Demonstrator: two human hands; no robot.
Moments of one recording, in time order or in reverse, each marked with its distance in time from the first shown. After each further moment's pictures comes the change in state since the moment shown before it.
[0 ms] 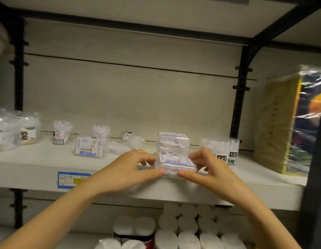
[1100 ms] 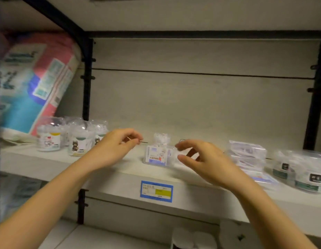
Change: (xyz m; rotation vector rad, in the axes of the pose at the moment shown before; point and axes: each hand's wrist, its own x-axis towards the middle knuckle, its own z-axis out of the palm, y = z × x) left_hand -0.057 -0.101 -0.135 0.025 0.315 -0.245; right_hand 0.075 -0.125 0.110 -0.212 -0.147 -0.263
